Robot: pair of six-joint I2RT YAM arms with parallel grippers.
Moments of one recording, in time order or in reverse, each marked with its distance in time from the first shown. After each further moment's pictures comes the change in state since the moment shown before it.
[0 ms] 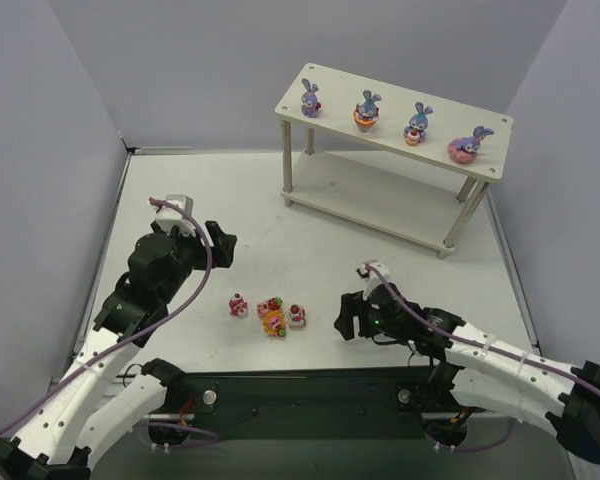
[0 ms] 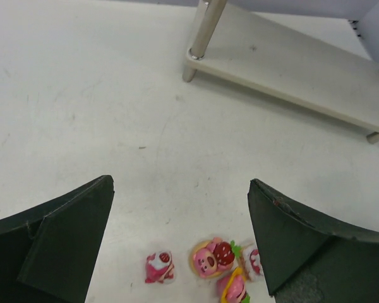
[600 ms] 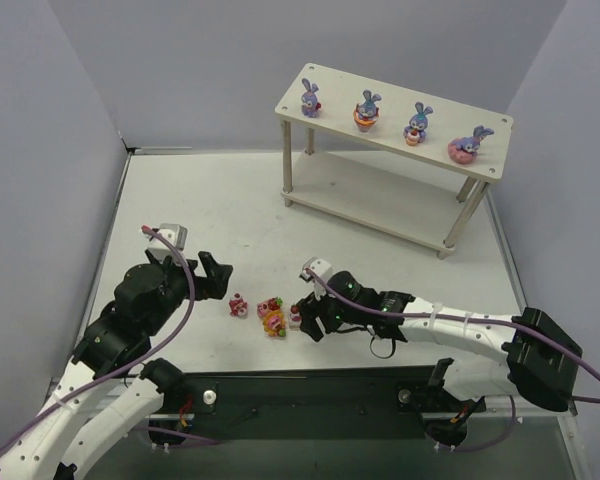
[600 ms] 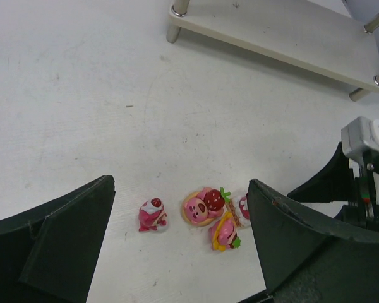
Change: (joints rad) left arm -0.127 -0.234 -0.052 -0.258 -0.072 -0.047; right arm 0.190 0.437 0.201 0.223 -0.066 -0.282
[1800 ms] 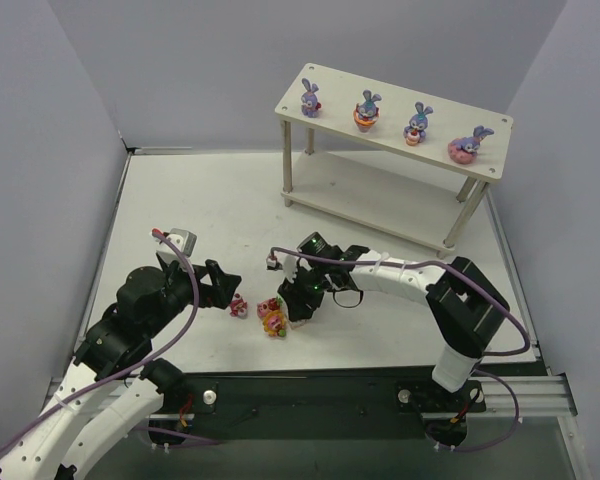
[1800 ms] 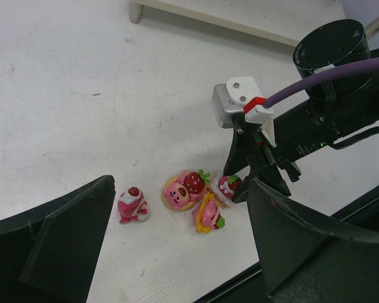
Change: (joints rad) left arm 0.000 -0.017 -0.034 -0.003 0.143 0.009; right arm -0.187 0.461 0.420 -0.249 -0.494 -0.466
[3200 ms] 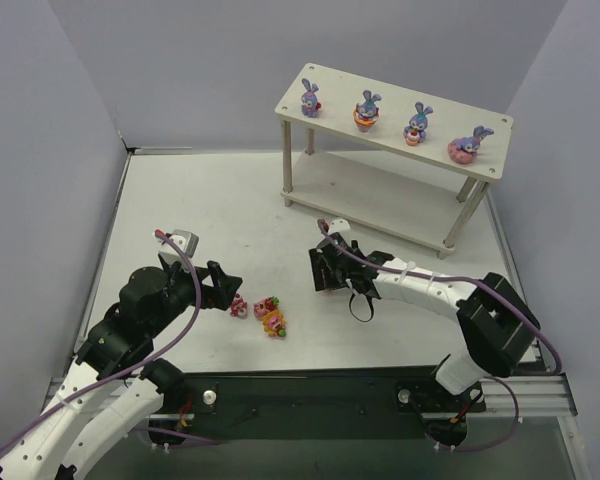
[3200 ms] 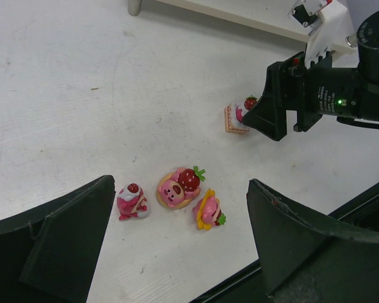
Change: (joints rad) left arm 0.000 0.002 -0.015 0.000 0.007 -0.002; right arm -0.037 -0.156 -0.130 0.048 0.821 0.676
